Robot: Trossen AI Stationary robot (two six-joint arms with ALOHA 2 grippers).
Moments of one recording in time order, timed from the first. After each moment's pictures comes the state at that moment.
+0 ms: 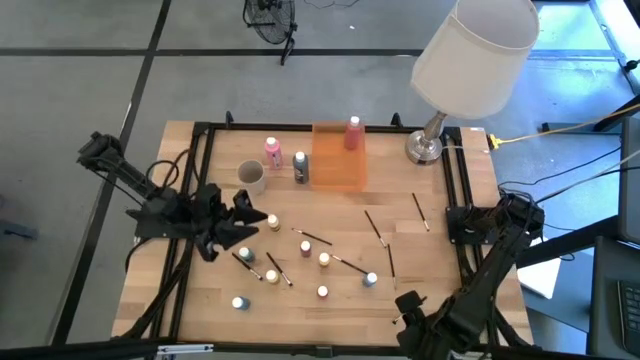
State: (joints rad) left arm -0.59 0.95 0.64 0.74 -0.51 -0.42; right arm 0.99 1.83 1.44 -0.91 0.03 0.55
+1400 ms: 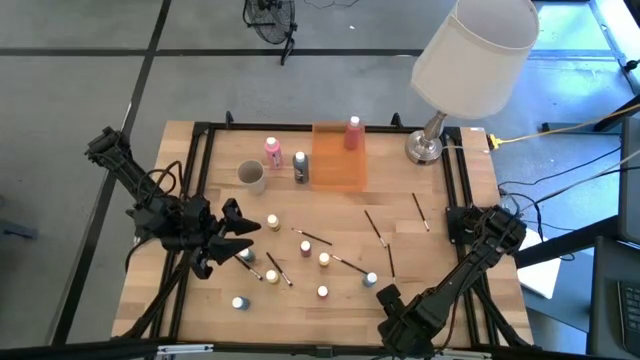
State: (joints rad) left arm -0.77 1.00 0.74 0.72 -0.74 -0.28; right arm 0.90 2.00 1.30 -0.73 -0.01 0.35
